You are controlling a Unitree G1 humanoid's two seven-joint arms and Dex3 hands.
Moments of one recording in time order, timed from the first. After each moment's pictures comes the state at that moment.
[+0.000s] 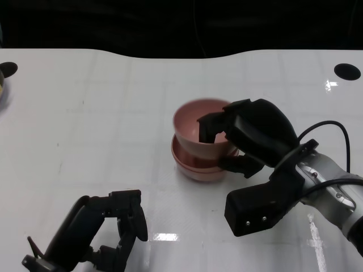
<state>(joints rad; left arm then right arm) 0.02 0.20 -0.12 0.37 0.15 -0.84 -0.12 -0.66 -0.22 0.52 0.62 -0.82 -0.44 -0.29</state>
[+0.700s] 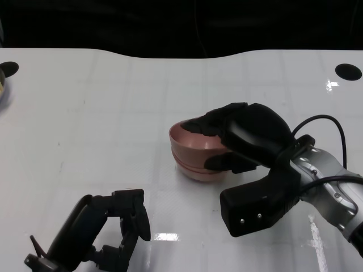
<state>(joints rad) 0.02 0.19 -0.12 0.35 0.15 -0.82 -0.13 -0.62 -0.25 0.52 0.47 -0.82 -0.31 -0.09</state>
